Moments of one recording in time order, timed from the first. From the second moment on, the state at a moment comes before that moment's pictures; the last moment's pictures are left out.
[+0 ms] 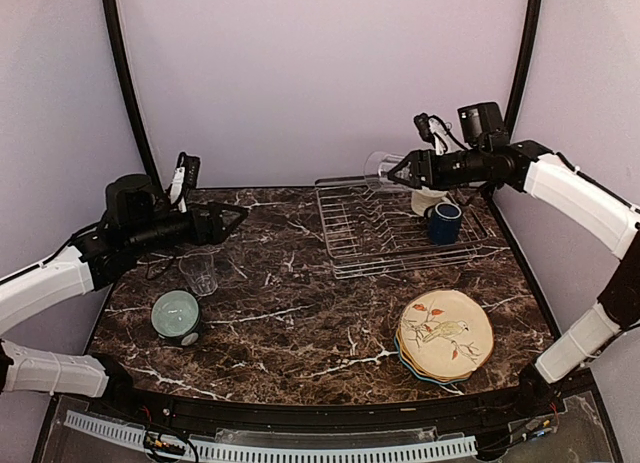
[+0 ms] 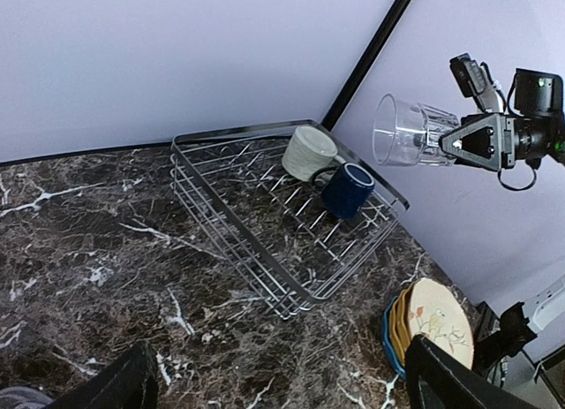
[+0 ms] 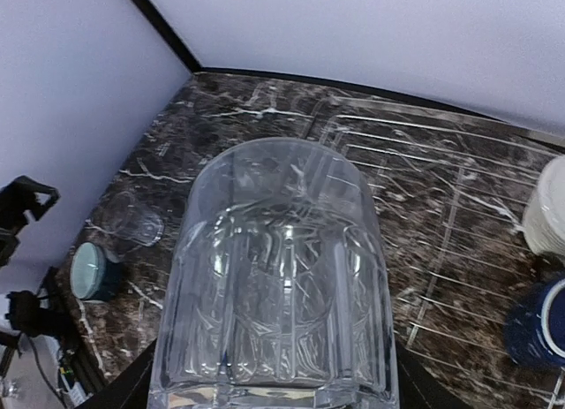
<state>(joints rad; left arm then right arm) -0.53 1.03 0.77 0.04 0.28 -0.40 0.45 1.49 1.43 -0.48 -0.46 0.26</state>
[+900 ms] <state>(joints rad) -0.53 1.03 0.77 -0.15 0.17 -0.30 0.37 1.84 1.64 -1.06 0.09 -0.06</state>
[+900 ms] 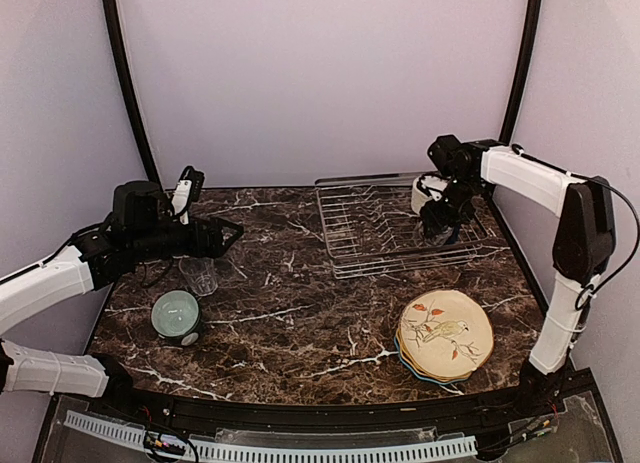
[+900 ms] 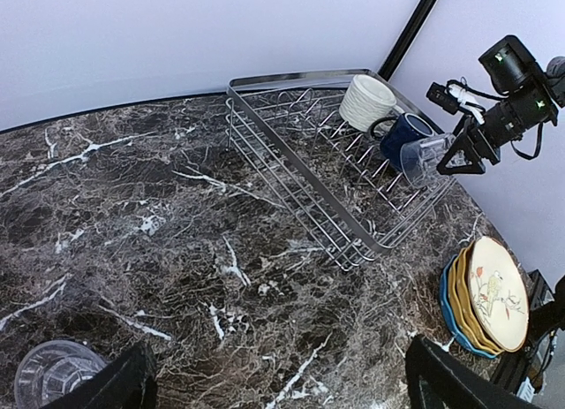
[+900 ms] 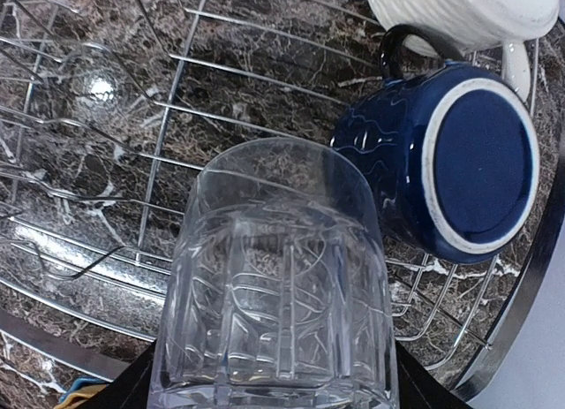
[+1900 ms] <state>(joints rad) -0.53 1.03 0.77 -0.16 0.15 -0.29 0.29 1.94 1.68 -1.15 0.09 -0.09</state>
